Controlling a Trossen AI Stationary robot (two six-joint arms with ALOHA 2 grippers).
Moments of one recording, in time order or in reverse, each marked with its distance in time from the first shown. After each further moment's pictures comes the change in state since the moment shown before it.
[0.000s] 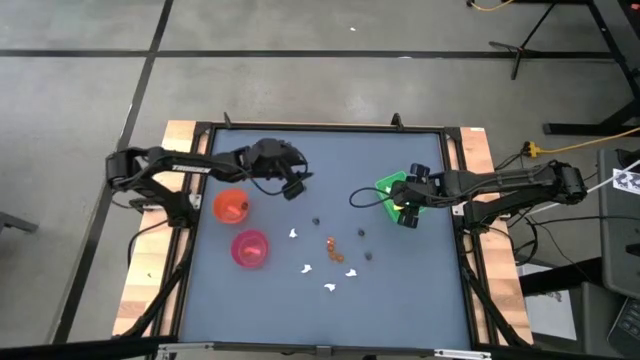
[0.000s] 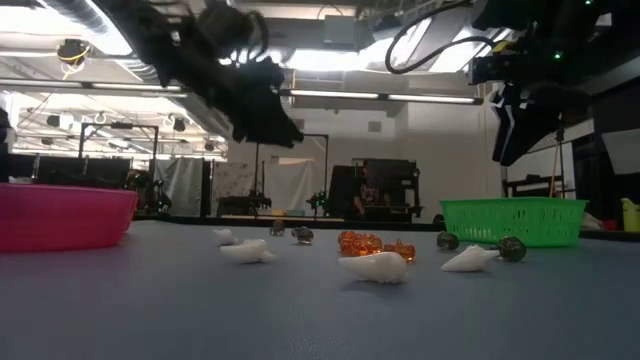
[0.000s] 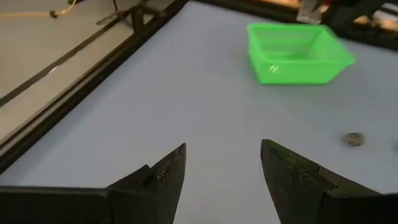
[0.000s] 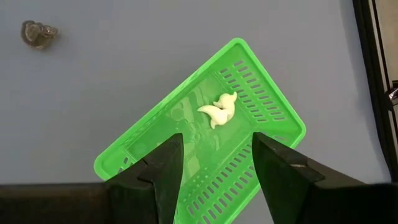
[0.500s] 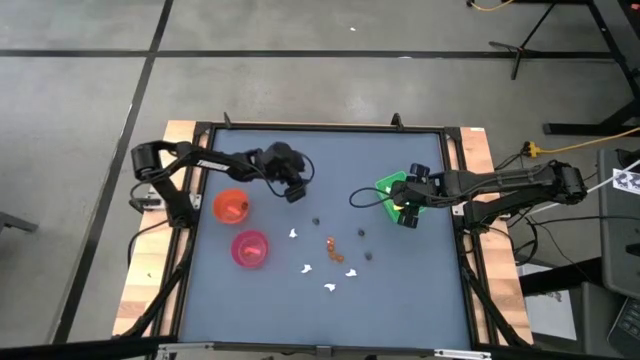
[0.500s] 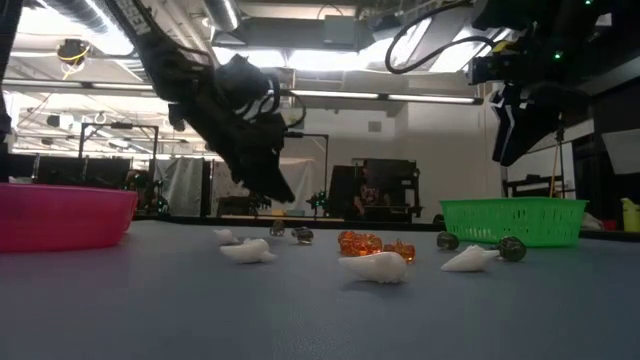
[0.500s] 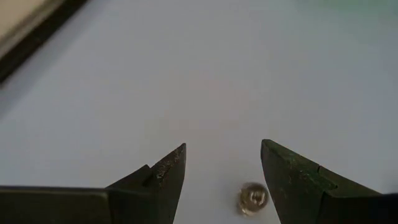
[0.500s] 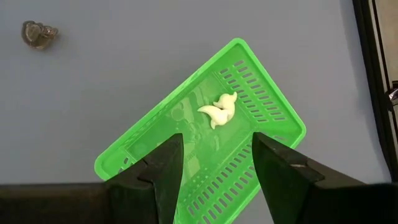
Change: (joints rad) left arm 0.060 0.219 0.000 0.006 0.047 0.086; right arm 0.000 0.000 0.000 0.001 0.000 0.000
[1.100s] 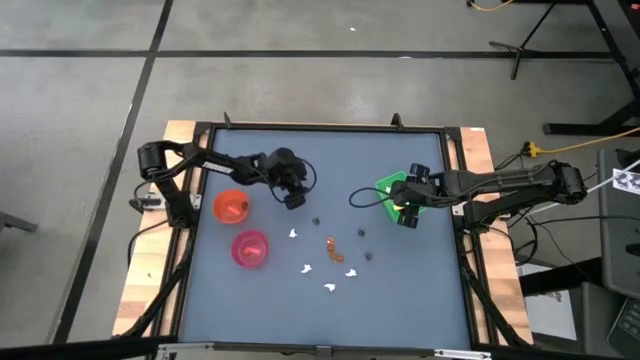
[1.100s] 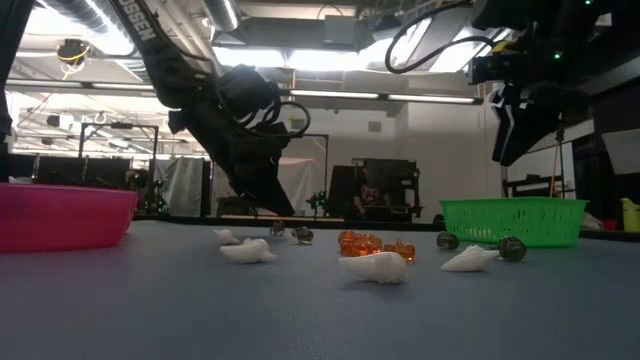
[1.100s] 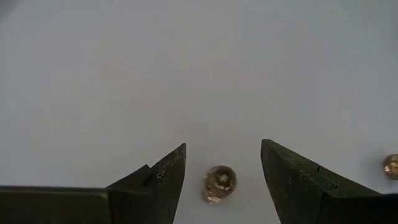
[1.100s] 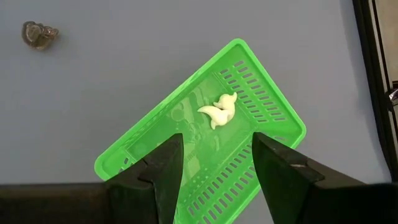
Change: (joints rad) left arm -0.034 0.046 0.000 -0.002 0.056 0.001; right arm 0.000 0.000 0.000 0.001 0.000 0.000
